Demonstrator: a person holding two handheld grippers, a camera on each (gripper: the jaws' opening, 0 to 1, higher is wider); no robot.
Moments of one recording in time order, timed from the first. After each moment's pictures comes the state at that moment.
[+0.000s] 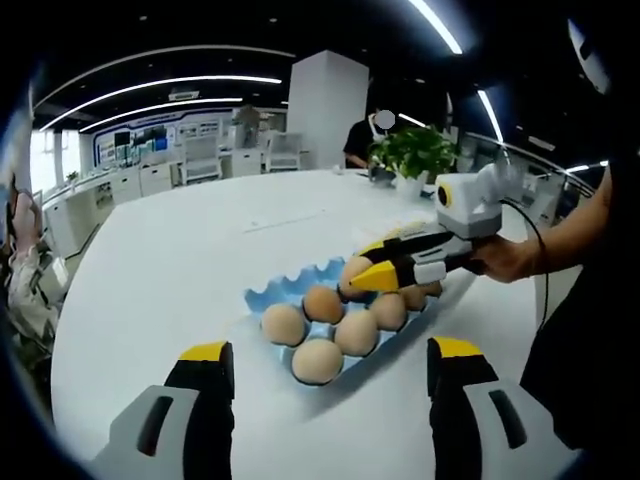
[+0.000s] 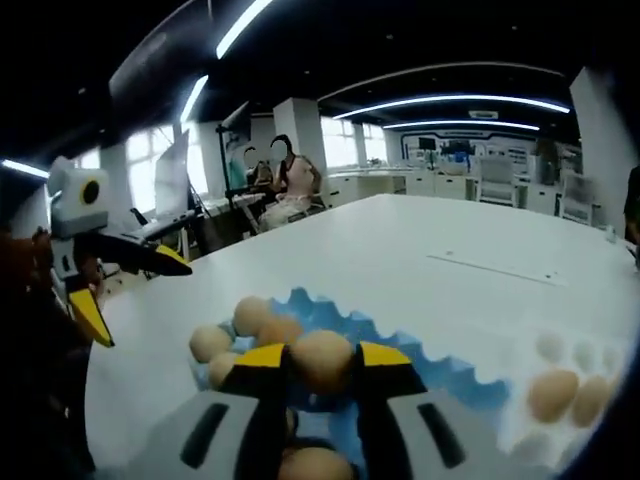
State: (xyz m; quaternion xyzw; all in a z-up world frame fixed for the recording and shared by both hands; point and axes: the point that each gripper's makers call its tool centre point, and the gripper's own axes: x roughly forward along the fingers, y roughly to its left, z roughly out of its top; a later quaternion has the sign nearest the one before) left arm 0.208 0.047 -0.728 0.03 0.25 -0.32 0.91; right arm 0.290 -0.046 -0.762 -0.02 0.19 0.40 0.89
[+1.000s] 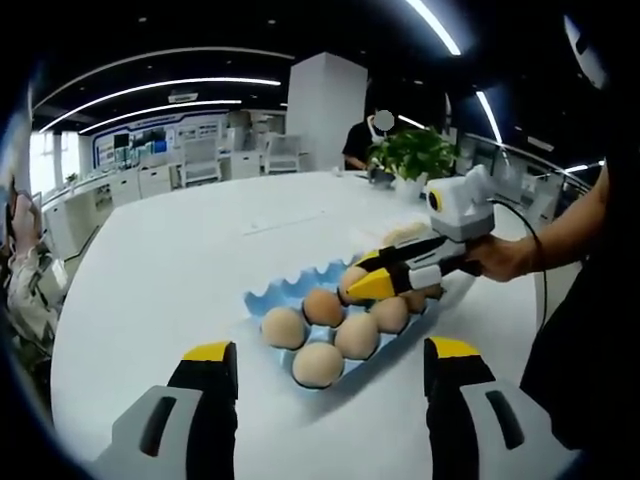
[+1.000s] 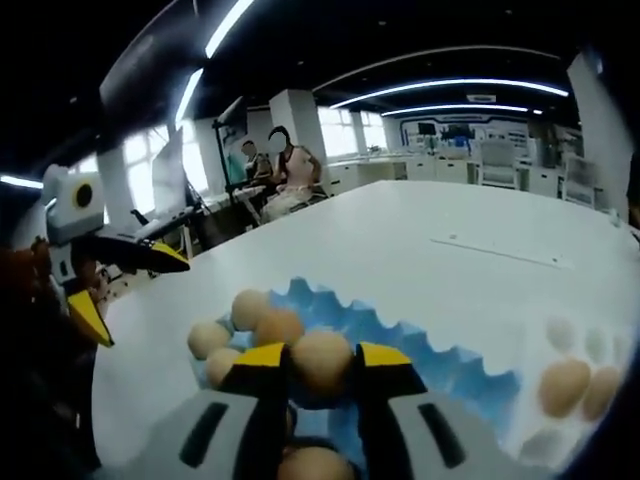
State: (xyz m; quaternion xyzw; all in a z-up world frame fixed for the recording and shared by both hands) left arm 0.209 0.047 -0.728 0.03 0.25 -0.32 0.91; right arm 0.290 -0.045 -0.769 -0.01 0.22 0.41 0.89
